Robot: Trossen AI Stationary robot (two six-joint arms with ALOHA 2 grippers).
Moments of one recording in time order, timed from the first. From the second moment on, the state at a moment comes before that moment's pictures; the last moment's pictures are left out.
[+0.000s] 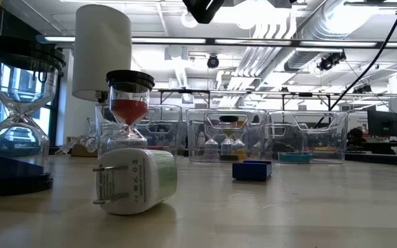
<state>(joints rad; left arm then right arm) -0.45 1.57 1.45 -0.47 0.03 -0.07 0.28 1.78 1.19 0.29 -0.51 0.32</state>
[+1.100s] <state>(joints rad) -0.44 1.64 1.45 -0.43 0.09 0.00 0.28 1.78 1.19 0.28 -0.51 0.31</state>
